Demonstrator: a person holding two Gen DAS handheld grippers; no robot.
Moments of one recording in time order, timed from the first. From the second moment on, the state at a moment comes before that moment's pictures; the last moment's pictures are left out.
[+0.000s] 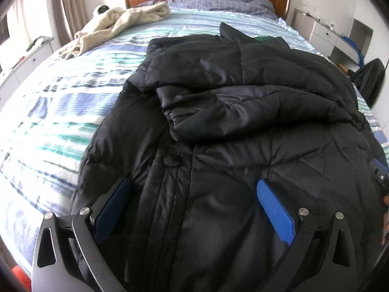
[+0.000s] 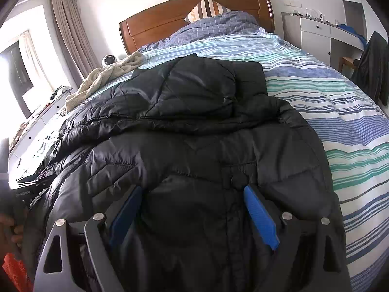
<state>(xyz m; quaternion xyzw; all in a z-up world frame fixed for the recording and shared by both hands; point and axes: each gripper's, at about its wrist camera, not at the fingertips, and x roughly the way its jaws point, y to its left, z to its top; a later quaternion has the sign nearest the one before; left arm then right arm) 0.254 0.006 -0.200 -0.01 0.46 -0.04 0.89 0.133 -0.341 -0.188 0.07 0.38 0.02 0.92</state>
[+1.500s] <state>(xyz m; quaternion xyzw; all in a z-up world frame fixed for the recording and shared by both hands) 0.150 0.026 -0.145 0.06 0.45 -0.08 0.88 0.026 -0.337 -0.157 0.07 0.46 0.00 0.89</state>
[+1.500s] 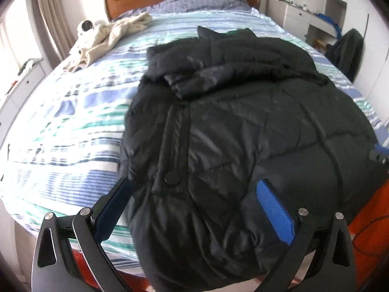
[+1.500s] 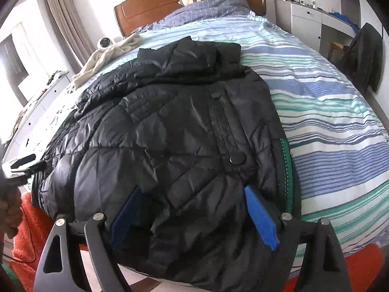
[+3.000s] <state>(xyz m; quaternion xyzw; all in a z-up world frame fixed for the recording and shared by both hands) 0.149 0.079 -0.202 -0.08 0.56 -0.12 0.81 -0.005 -0.404 -0.172 0.14 0.54 0.02 0.83</state>
